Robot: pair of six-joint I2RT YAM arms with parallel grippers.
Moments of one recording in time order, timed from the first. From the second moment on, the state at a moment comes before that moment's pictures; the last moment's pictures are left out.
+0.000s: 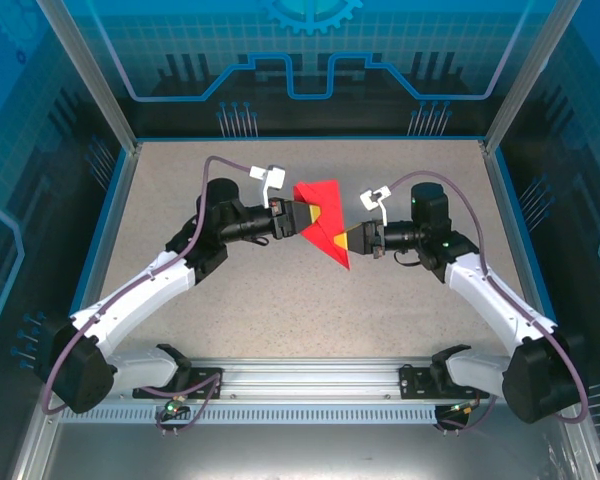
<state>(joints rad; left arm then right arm) -0.55 1.22 0.97 0.10 0.59 -0.71 0.31 1.18 0.86 -0.16 -1.10 0.43</state>
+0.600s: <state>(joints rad) -0.55 0.86 0.90 -0.23 0.12 -0.59 0.75 1.43 1.23 -0.90 0.19 0.15</state>
